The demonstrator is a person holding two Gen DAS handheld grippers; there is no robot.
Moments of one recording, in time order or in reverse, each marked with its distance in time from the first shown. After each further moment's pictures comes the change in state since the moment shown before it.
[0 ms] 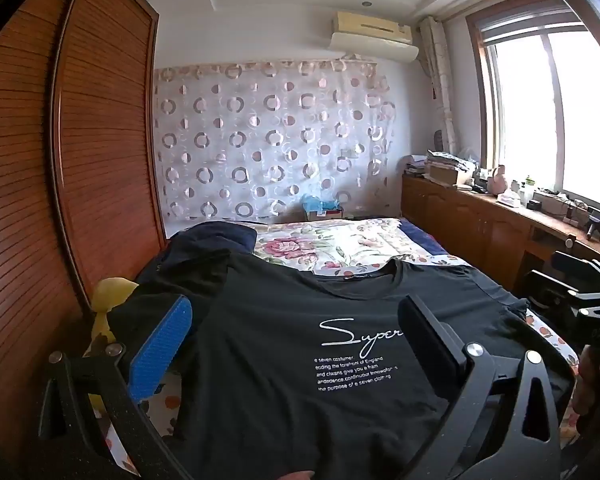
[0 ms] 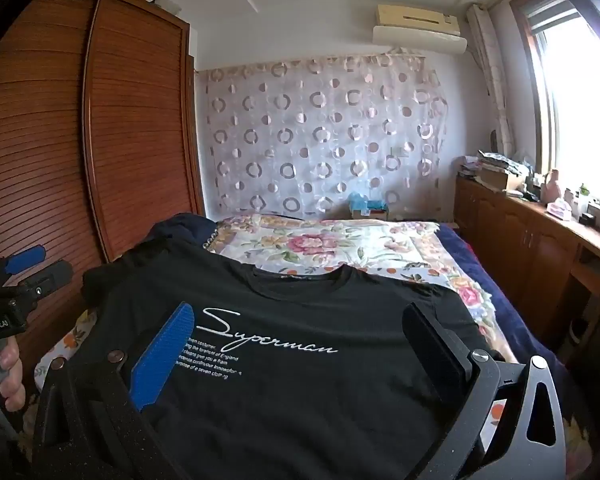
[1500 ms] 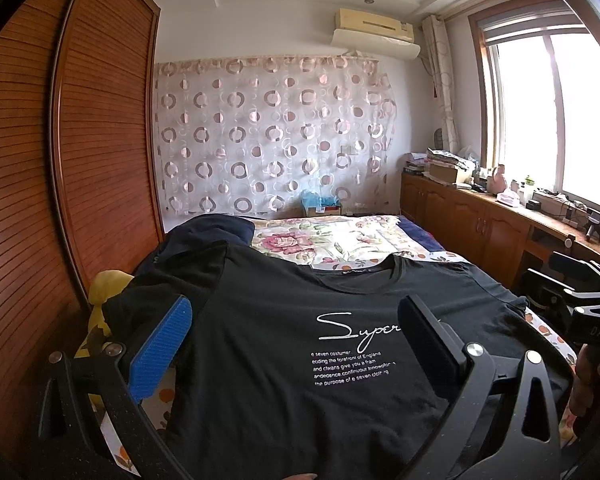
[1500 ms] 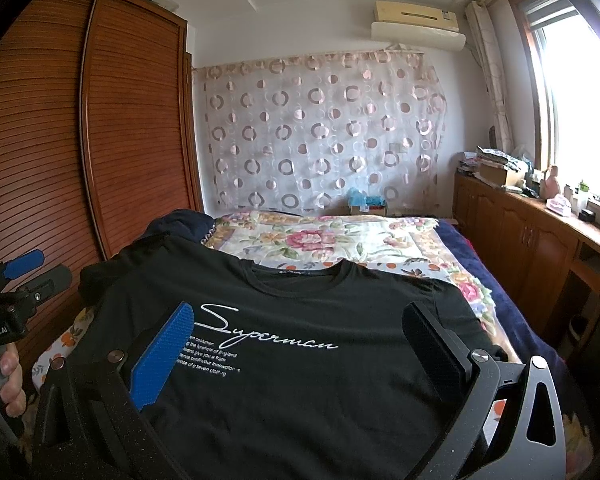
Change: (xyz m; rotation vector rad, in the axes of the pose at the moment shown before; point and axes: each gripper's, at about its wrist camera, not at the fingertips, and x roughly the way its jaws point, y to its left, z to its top) left arm 0.000 0.004 -0.002 0.000 0.009 0.006; right arm 0.000 0.002 -0.001 0.018 0.014 -0.004
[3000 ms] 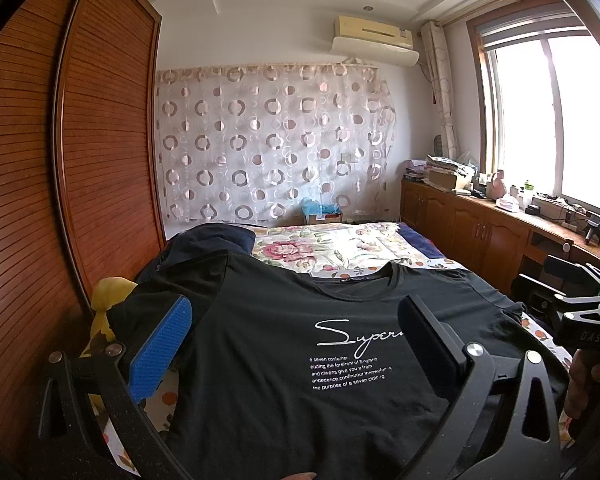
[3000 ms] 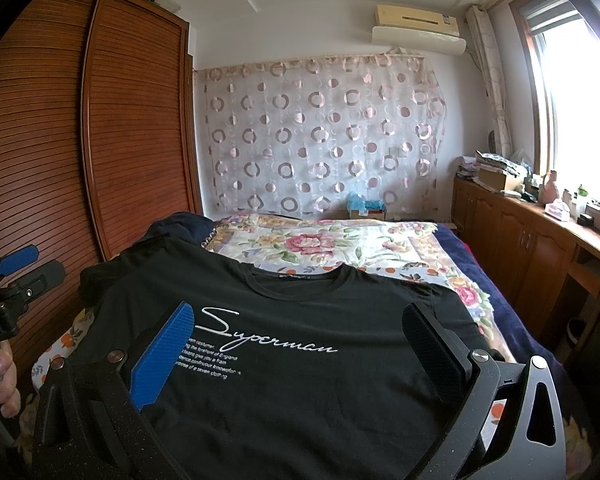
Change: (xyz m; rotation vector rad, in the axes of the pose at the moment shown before) left arm -0.001 0.001 0.005 -0.001 -0.007 0.002; right arm 0.000 -0.001 0.002 -0.007 -0.009 -0.009
